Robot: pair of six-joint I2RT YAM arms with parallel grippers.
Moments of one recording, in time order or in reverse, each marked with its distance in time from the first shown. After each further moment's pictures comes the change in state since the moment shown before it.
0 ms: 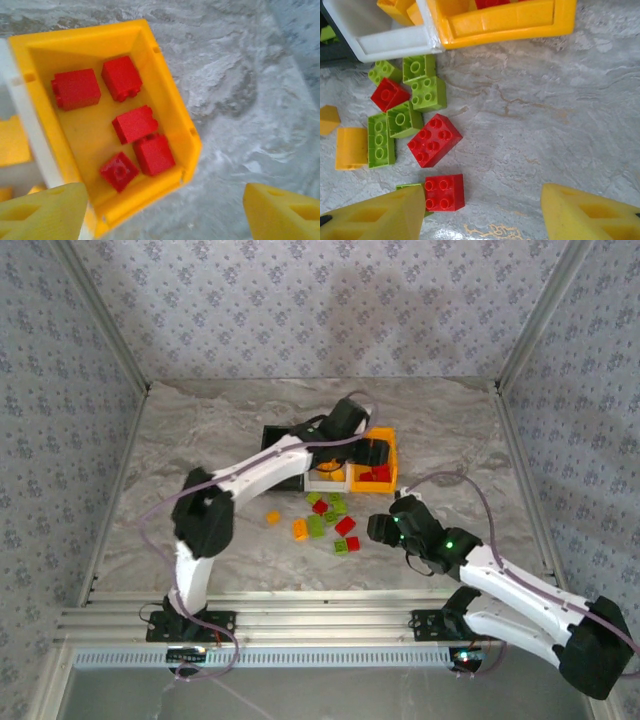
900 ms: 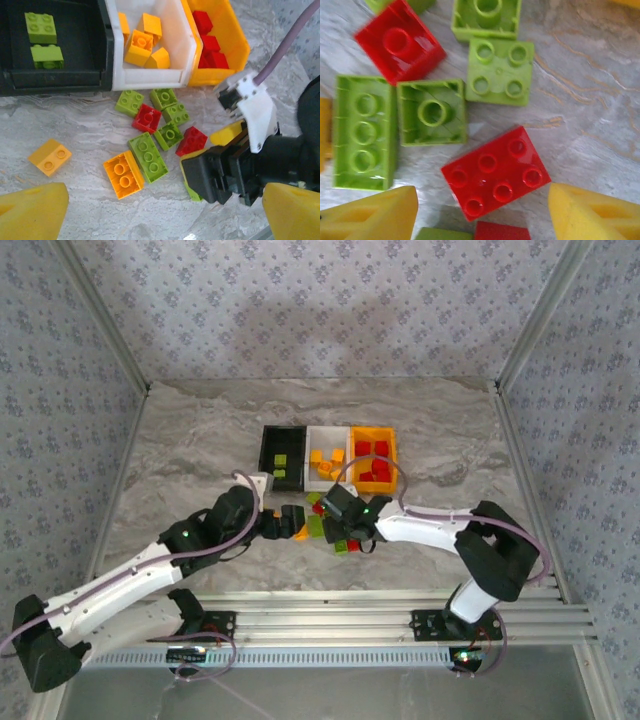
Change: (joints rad) left arm -0.061 -1.088 -1.023 0.062 -0.233 -0.162; right arm 0.169 0.704 0.380 -0.027 0.066 -0.143
